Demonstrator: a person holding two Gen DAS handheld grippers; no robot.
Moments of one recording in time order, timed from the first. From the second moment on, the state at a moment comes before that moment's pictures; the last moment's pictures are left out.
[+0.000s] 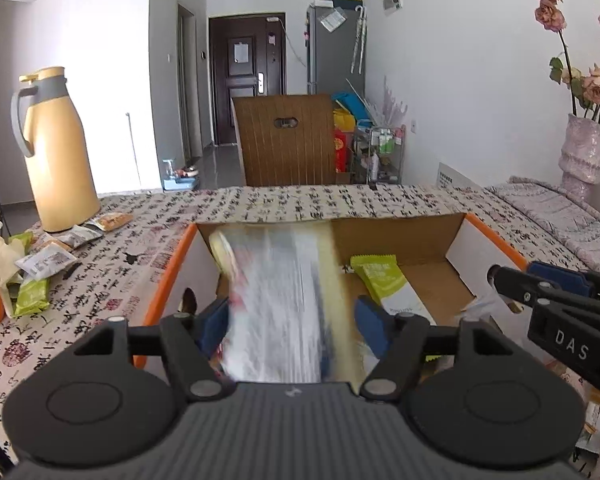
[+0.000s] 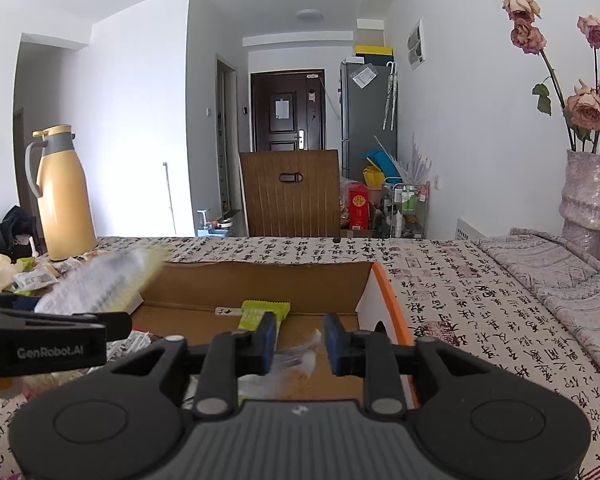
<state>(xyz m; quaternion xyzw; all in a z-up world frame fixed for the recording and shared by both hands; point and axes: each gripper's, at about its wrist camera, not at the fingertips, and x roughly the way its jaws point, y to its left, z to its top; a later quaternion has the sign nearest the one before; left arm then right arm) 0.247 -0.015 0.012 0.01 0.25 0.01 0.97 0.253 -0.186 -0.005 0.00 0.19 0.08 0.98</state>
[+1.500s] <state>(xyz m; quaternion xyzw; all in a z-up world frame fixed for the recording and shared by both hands) 0.165 -0.023 0.067 0.00 0.18 0.02 0.98 0.172 -0.209 0.044 0.01 0.14 0.05 0.99</state>
